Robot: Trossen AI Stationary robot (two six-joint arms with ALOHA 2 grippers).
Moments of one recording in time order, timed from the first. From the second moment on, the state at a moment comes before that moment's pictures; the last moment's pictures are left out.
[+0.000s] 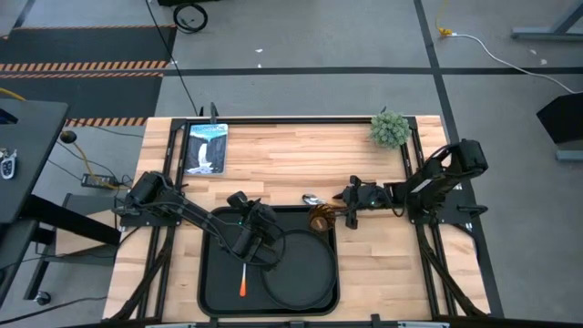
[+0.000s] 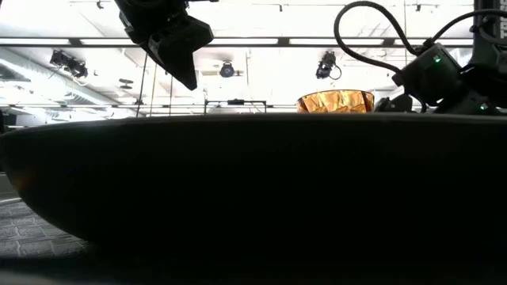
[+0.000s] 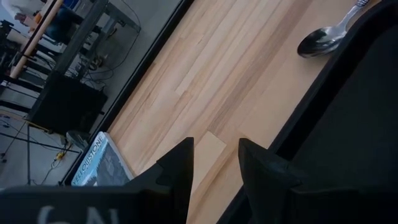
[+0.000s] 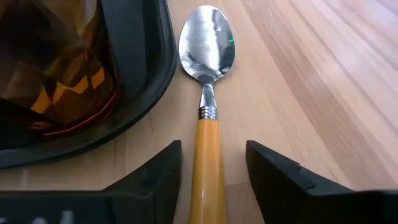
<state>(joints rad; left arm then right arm) -0.48 1.92 1.50 -1.32 -0.97 -1.08 0.03 1.62 0.18 0.81 0.21 0.10</state>
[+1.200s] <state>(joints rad) -0.47 1.92 1.50 -1.30 -0.97 -1.09 0.05 1.28 0.38 0.25 0.53 0.06</state>
